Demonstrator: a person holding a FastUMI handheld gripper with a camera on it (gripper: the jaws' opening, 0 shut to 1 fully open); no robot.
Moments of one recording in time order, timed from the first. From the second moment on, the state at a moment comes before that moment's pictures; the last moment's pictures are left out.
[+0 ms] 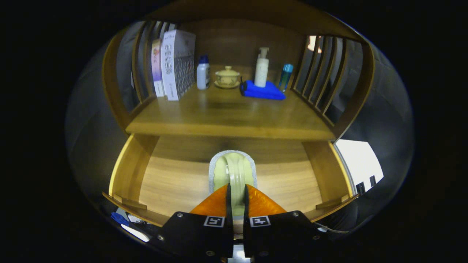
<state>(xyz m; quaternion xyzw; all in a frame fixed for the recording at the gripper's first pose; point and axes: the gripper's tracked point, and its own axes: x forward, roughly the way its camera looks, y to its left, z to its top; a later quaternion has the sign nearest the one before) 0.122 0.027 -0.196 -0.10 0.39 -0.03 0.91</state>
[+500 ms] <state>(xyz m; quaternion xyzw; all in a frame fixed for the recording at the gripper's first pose) 0.227 0.038 -0.151 -0.16 0.32 -0.01 0.93</state>
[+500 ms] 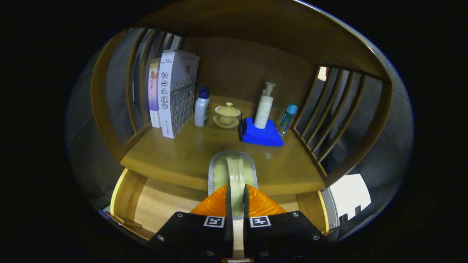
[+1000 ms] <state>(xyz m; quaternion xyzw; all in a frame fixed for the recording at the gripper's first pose) 0.311 0.044 -0.175 -0.11 0.36 0.01 0.93</state>
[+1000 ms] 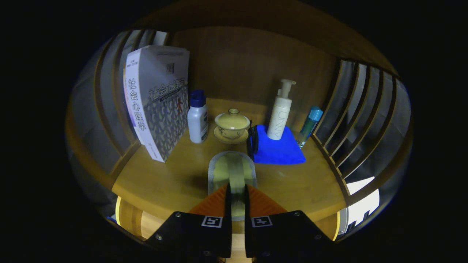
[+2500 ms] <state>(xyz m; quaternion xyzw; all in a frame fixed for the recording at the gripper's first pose) 0.004 0.065 -0.184 -0.06 0.08 0.10 0.99</state>
